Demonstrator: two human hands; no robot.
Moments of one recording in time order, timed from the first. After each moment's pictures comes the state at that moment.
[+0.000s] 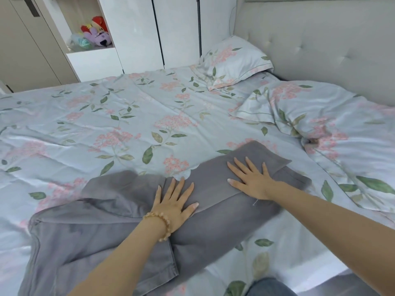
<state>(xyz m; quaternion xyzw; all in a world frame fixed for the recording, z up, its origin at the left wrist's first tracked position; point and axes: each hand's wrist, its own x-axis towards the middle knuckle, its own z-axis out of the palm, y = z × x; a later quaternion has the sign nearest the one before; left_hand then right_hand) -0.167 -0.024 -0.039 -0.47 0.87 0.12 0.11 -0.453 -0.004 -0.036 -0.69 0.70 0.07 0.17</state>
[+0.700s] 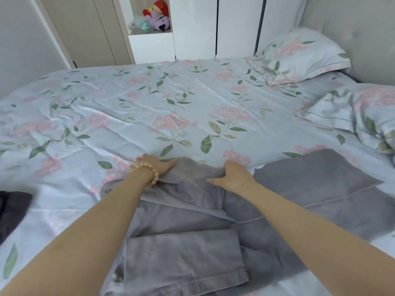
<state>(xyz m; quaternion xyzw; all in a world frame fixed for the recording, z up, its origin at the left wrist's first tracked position) 0.010 -0.145 -0.007 -0.76 0.62 0.17 0.02 -0.230 -0.079 -0.020 -0.65 0.71 -0.11 0.26</state>
